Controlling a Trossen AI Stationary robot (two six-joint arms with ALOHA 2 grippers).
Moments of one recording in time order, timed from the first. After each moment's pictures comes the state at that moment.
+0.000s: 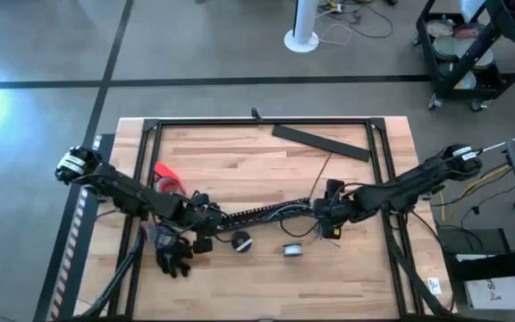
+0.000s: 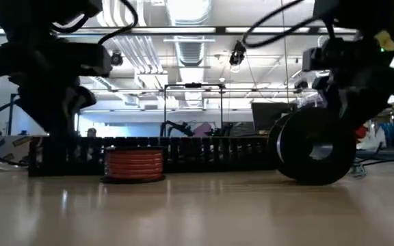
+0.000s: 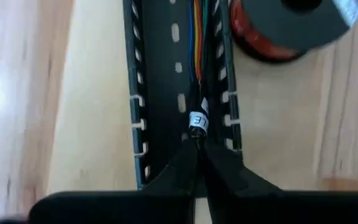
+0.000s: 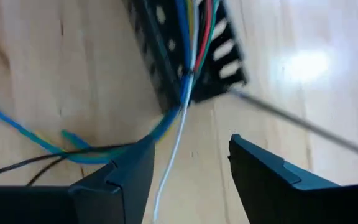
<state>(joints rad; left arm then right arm) -0.36 1.41 0.74 -0.56 -0.14 -0.48 0.29 1.42 0.69 -0.59 0.33 0.33</state>
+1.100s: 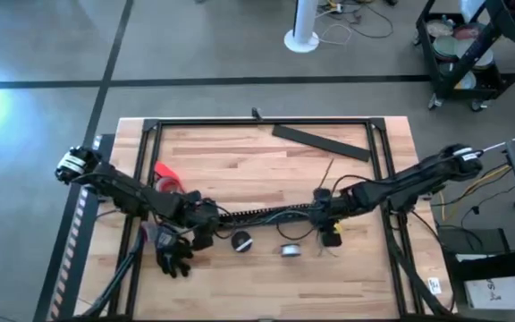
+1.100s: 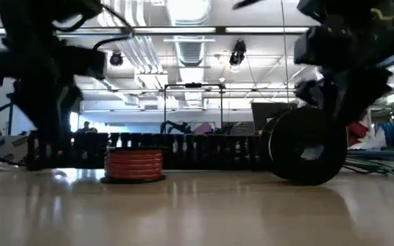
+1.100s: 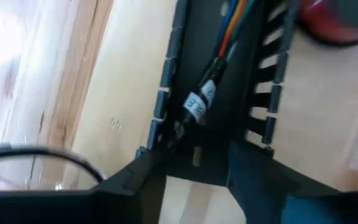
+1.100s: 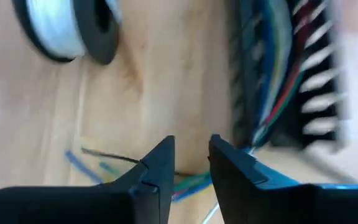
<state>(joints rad) -0.35 1.41 0.82 -0.70 -0.20 -0.63 0.24 1.41 0.72 -0.40 0.03 0.13</state>
